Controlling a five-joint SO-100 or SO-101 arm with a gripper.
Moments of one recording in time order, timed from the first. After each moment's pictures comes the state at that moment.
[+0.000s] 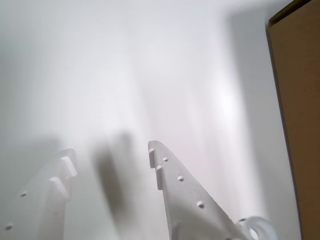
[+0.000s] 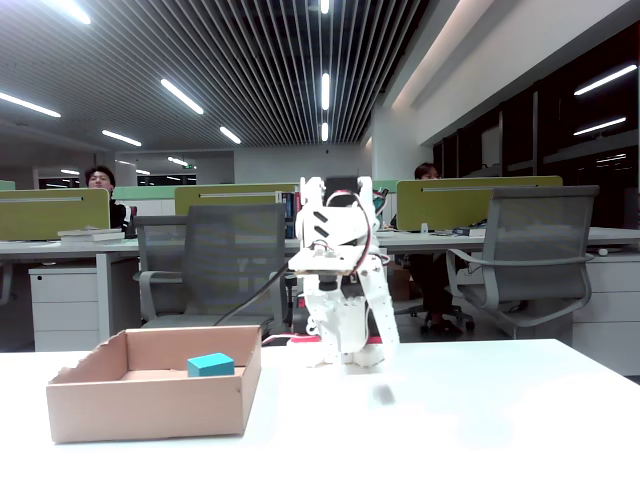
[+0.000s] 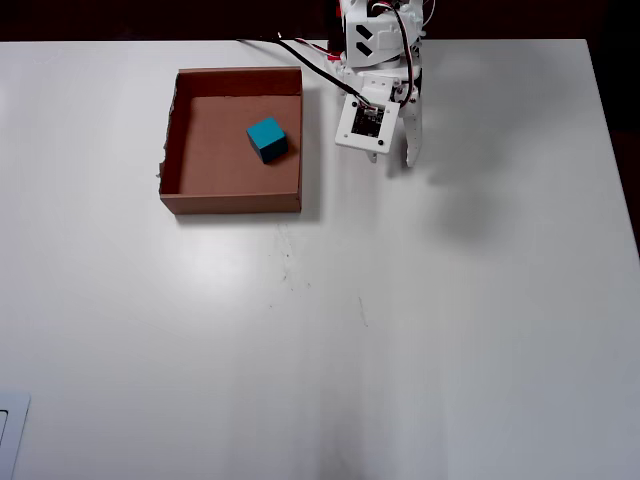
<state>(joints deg) -5.4 181.8 170.6 64.6 -42.3</state>
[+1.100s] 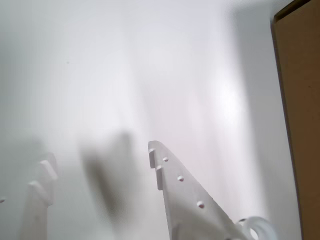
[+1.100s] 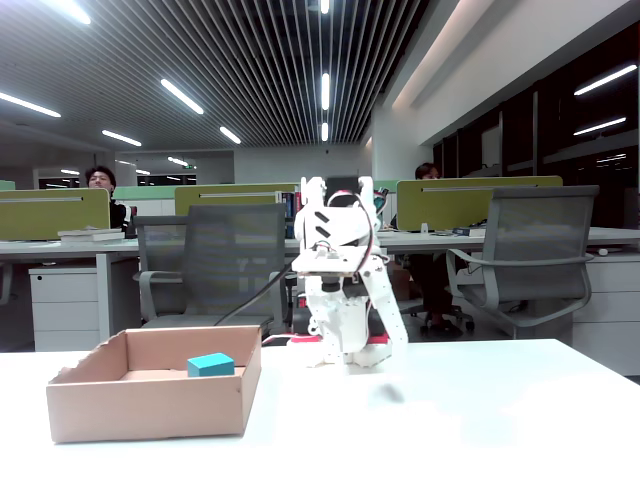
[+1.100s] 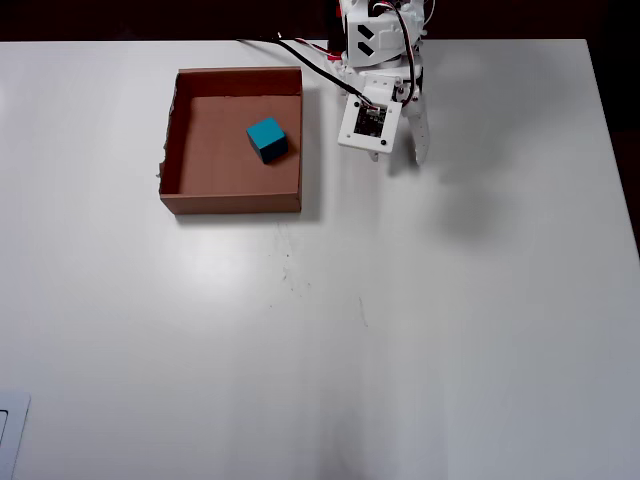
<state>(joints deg) -6.5 182.3 170.6 65.7 -42.3</state>
